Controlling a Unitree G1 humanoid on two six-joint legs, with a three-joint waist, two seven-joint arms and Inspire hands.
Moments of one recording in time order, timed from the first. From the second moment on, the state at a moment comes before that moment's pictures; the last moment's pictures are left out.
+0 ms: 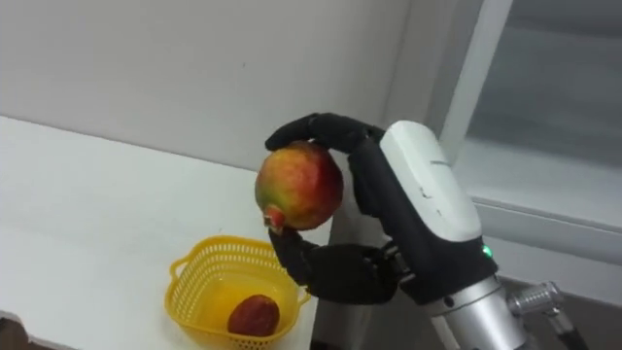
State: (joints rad) left arm 0.26 0.26 0.12 1.14 0.34 0.01 0.00; right arm -0.16 -0.47 0.17 -0.51 -0.44 -0.09 -0.04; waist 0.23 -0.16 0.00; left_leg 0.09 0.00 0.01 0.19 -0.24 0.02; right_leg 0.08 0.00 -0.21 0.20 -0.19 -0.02
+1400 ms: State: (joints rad) left arm 0.25 0.34 0.14 1.08 0.43 0.05 -0.11; right arm -0.43 -0.57 0.33 0.39 -0.33 -0.03 -0.04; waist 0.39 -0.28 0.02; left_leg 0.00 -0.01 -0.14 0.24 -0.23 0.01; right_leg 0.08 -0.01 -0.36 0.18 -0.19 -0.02
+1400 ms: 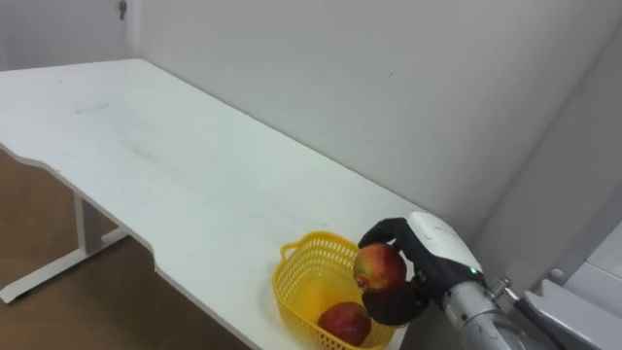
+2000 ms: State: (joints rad) left arm 0.26 0.34 0.13 1.08 0.43 0.09 -0.11; right arm -0.43 -0.57 0.38 0.46 -0.20 -0.02 -0.02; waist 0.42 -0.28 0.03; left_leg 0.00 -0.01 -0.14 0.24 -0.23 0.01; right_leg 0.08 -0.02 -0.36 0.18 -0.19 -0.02
